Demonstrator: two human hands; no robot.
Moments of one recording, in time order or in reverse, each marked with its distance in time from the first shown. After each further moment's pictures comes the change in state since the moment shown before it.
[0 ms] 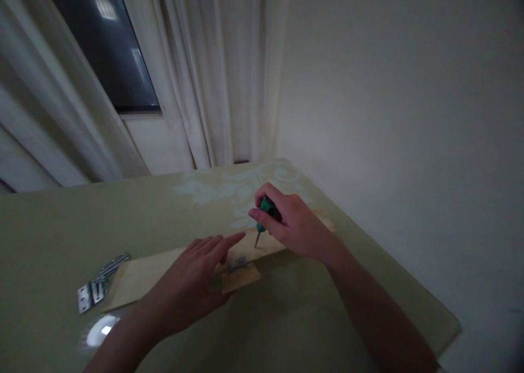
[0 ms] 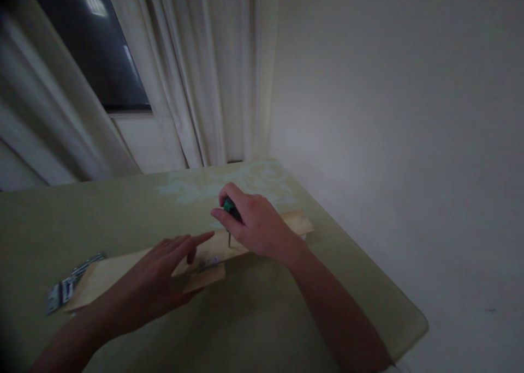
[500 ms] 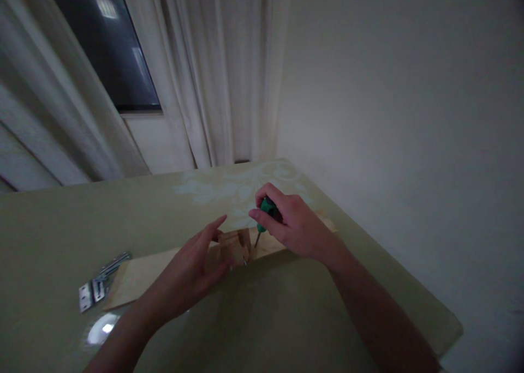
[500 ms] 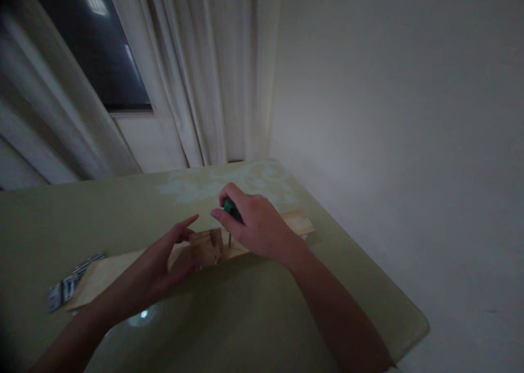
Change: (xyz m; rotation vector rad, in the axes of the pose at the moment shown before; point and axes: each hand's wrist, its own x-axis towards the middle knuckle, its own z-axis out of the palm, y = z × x) left_hand 0.002 -0.020 0.007 -0.170 0.124 -0.163; right_hand 0.001 0.000 0.000 -0.009 0.004 -0.014
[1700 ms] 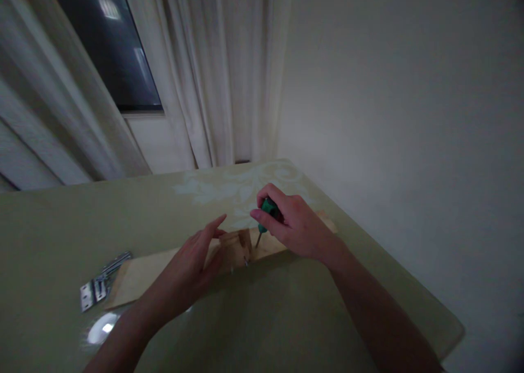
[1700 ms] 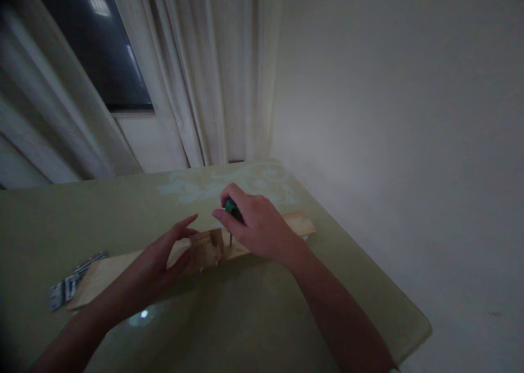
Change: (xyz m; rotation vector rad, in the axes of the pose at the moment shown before) left_hand 0.002 -0.001 0.001 0.025 0.050 0.007; right_hand 0.000 0.000 0.000 0.004 0.001 0.001
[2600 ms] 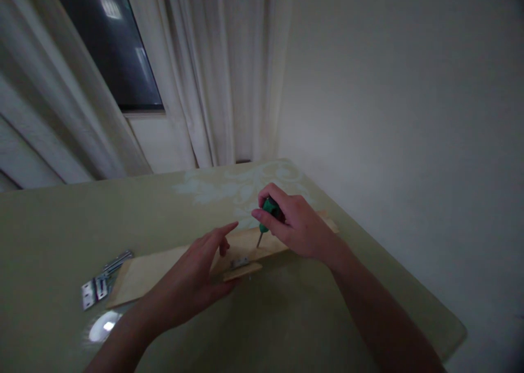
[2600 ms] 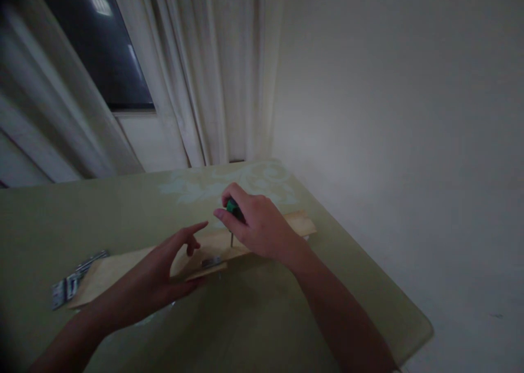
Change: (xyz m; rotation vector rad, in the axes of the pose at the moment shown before) left_hand -0.007 0.015 -0.007 -0.013 -0.099 0.064; right_hand 0.000 0.000 0.000 0.004 -0.009 0.014
